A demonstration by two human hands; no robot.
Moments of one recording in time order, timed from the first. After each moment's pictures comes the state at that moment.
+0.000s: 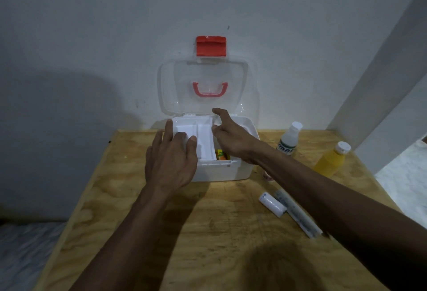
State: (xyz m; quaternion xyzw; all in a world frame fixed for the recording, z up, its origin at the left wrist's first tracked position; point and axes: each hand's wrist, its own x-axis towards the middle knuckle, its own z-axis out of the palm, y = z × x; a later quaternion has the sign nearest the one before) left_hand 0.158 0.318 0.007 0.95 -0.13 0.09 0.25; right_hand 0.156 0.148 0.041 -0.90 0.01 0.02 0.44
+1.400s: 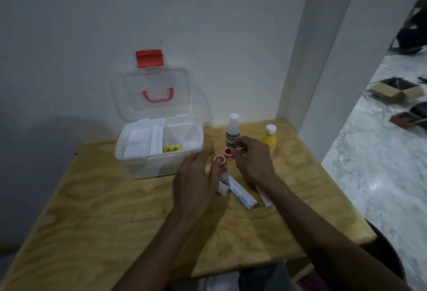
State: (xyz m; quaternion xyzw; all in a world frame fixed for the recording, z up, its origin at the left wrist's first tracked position) left_hand 0.035 0.200 0.003 0.88 -0.23 0.16 0.39; right_hand 0.026 0.036 0.001 -0.90 0.15 -0.22 0.35
